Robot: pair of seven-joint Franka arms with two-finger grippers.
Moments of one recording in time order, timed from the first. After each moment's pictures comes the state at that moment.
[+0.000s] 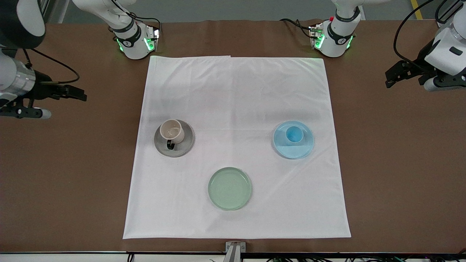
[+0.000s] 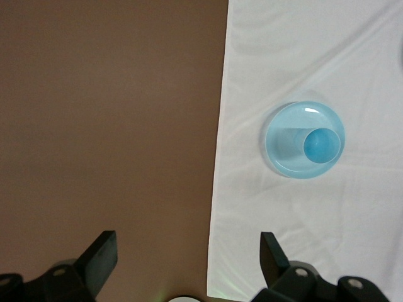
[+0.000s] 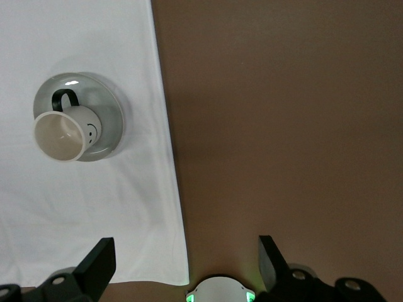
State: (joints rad) left arm -0.03 -0.12 -0.08 -1.70 0.03 1.55 -0.16; right arm 0.12 0.00 -0.19 -1.75 0.04 1.52 0.02
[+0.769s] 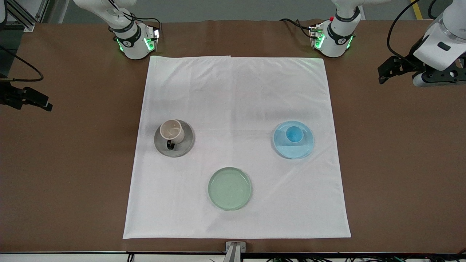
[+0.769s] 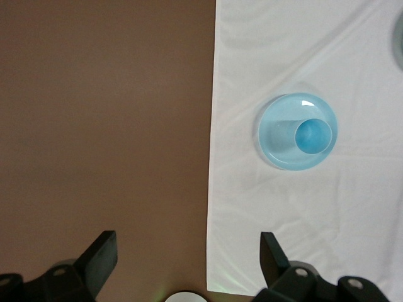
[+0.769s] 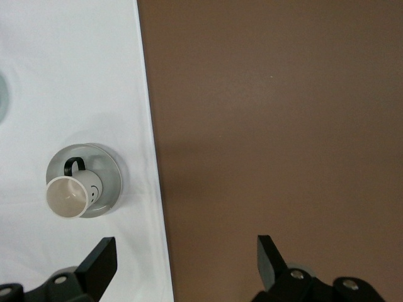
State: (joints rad) left arm -0.03 -0.13 -0.12 -1.68 0.03 1.53 -0.16; right arm 0.08 0.05 -0.16 -1.55 0.02 1.58 0.00
